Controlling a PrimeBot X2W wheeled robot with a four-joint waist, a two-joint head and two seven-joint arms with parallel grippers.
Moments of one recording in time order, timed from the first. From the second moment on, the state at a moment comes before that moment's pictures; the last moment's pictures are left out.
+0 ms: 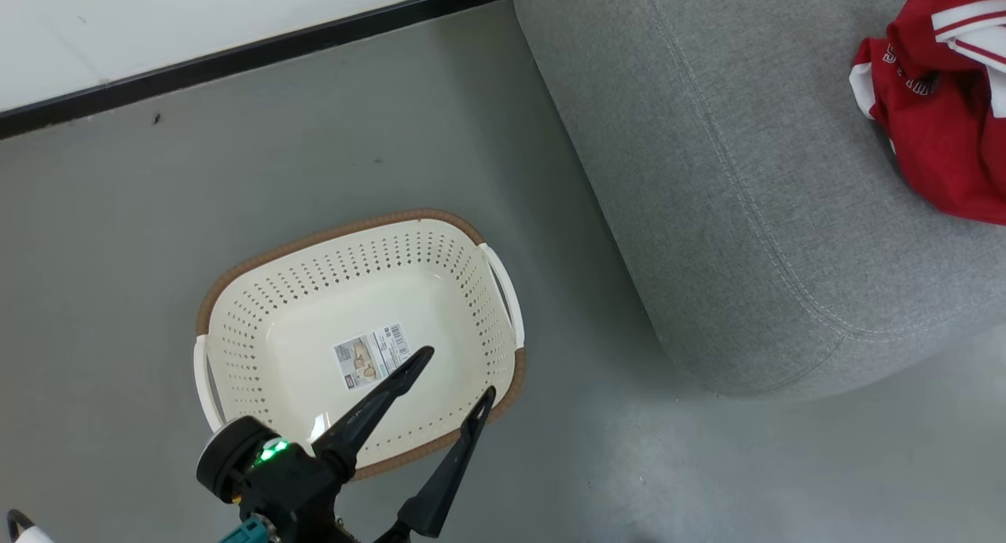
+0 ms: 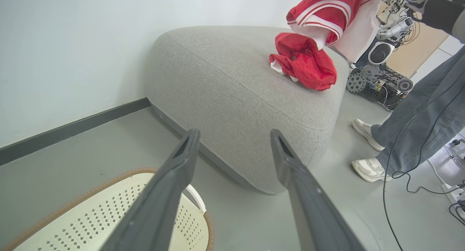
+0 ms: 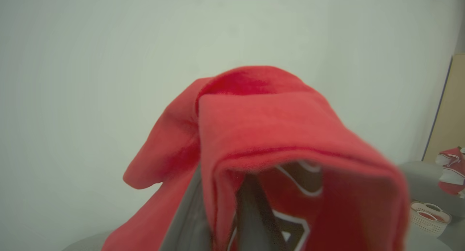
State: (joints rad) left arm -0.11 0.43 -0.57 -0.33 -0.49 -0.04 0.02; right arm -0.81 -0.54 -0.11 0.40 0.37 0.04 -0.26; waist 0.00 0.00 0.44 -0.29
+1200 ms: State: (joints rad) left arm -0.10 0.50 -0.49 -0.42 -0.49 0.02 0.08; right arm -0.85 -0.46 -0.20 0.72 0.41 0.01 -0.26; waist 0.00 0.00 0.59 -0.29
